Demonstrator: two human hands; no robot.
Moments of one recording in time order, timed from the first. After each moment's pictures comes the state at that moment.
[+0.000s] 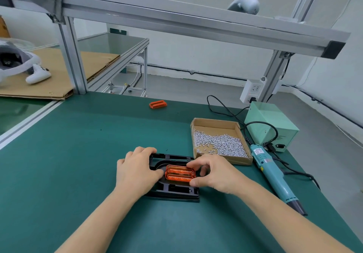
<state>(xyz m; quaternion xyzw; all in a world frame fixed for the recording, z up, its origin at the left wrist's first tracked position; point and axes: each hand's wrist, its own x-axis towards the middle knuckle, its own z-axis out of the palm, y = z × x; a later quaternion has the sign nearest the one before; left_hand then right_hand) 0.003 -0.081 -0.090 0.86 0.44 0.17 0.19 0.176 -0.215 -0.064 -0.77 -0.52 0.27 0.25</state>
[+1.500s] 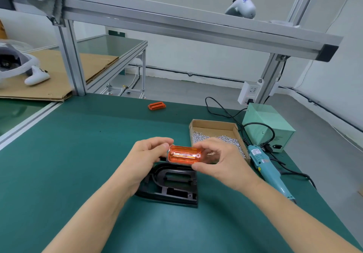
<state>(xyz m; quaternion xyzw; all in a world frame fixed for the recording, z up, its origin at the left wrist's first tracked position) 0.002 -0.091 -0.049 0.67 0.28 0.25 0.64 0.175 -0.226 -0.047 -0.68 -0.56 0.15 0.45</state>
